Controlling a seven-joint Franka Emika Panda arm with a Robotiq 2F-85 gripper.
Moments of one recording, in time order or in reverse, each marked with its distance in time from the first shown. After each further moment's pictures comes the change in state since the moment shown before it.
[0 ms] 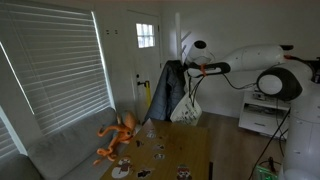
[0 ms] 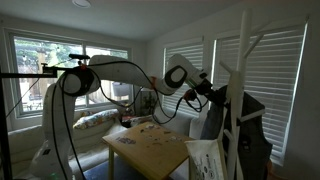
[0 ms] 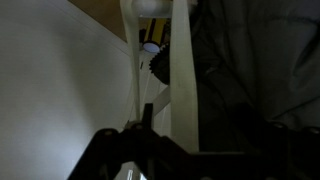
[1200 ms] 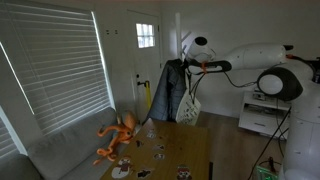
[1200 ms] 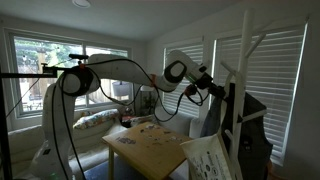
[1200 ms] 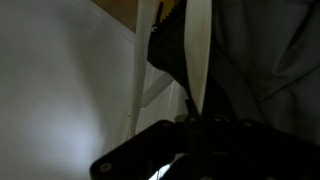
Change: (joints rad) arm 0.006 -0.007 -0.009 0.046 -0.041 -0.007 0.020
